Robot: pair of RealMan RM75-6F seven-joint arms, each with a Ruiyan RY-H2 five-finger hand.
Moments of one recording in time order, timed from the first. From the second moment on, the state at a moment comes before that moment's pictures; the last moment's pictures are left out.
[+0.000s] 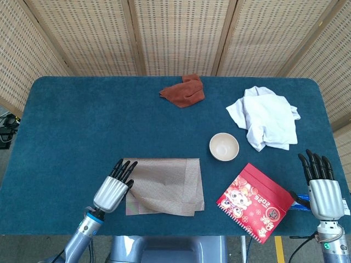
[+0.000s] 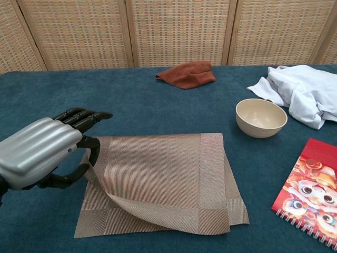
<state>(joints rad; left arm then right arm) -0.33 -1.72 -0.04 -1.46 1.65 1.22 0.60 0.08 -1.24 0.09 -1.53 -1.54 1.56 -0.08</state>
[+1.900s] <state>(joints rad) -0.87 -1.88 -0.40 -0.91 1.10 1.05 0.91 0.11 -1.31 0.12 -1.43 -1.47 1.52 -0.17</state>
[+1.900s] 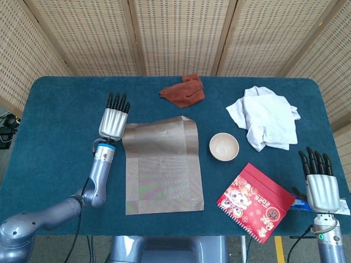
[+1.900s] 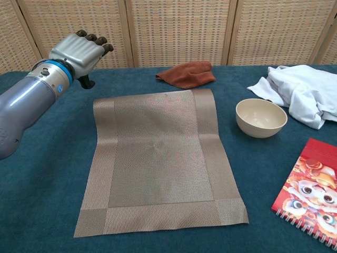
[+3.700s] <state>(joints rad) -0.14 -1.34 0.08 -1.68 1.49 1.66 0.45 0.23 -1.30 -0.11 -1.44 -1.86 1.39 0.03</state>
